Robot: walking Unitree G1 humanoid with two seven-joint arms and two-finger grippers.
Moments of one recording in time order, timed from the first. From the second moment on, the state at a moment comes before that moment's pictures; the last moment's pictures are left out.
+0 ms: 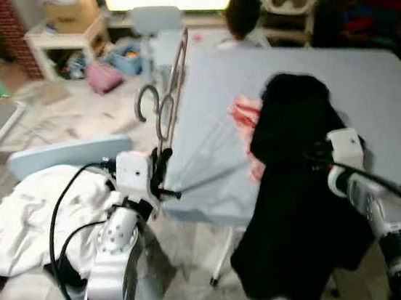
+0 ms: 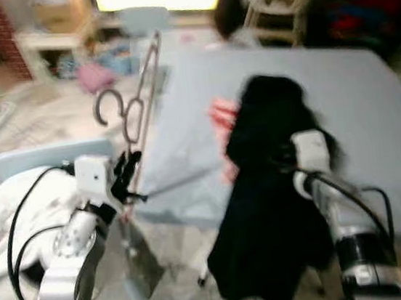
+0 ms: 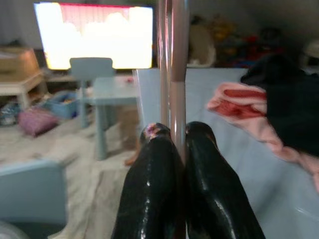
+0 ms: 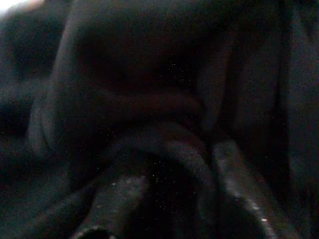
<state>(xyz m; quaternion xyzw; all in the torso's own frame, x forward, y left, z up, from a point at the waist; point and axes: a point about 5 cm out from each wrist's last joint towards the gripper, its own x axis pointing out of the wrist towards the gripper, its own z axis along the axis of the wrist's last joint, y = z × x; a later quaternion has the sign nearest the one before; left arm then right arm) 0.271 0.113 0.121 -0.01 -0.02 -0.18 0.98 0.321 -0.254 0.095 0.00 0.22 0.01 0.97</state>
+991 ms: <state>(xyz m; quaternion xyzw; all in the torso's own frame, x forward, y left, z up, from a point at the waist) 0.273 0.108 0.124 -0.01 -0.03 -0.17 0.98 0.416 -0.212 0.295 0.03 -0.18 -0.06 0.98</state>
